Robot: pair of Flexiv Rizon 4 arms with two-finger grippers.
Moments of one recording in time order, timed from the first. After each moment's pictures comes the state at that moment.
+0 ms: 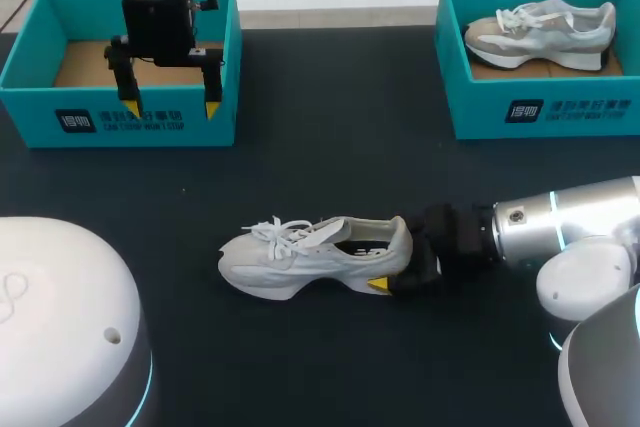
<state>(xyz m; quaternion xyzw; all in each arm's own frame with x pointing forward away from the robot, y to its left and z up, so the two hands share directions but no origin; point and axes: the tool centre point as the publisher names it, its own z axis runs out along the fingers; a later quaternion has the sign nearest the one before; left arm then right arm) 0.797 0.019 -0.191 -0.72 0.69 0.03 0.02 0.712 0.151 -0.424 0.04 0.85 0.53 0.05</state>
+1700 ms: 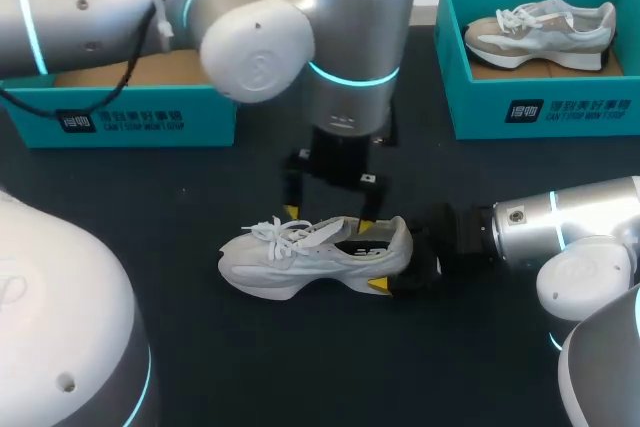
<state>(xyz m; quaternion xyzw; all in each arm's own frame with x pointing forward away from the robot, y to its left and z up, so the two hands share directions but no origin) 0.696 -0.184 -0.310 -0.64 0.77 0.07 0.00 0.712 0.151 -0.424 0.04 0.85 0.53 0.05</state>
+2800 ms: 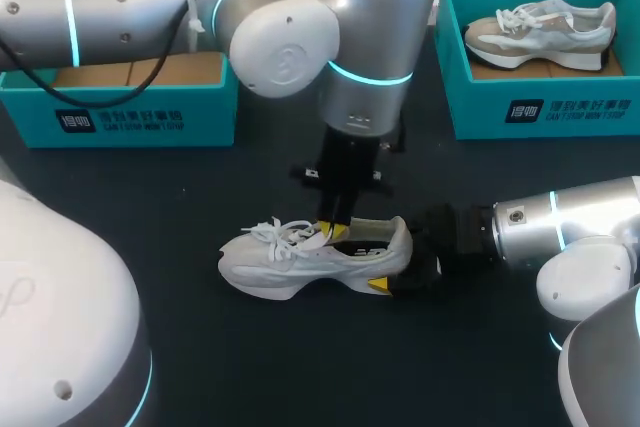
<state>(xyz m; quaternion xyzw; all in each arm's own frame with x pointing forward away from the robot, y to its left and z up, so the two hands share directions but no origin) 0.690 -0.183 -0.326 -0.65 0.75 0.13 -0.02 0.712 0.151 -0.424 0.04 0.85 0.53 0.05</state>
